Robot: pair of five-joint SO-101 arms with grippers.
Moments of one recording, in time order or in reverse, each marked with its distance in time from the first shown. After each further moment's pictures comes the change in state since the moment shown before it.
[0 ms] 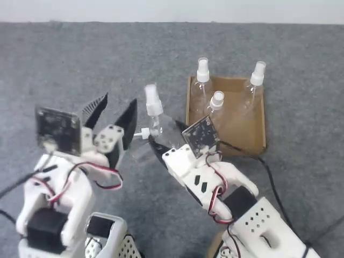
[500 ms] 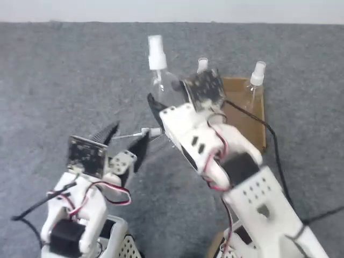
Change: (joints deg) left arm 3.3 -22.1 27.4 -2.9 -2.4; right arm 5.7 22.8 -32.1 8.6 0.0
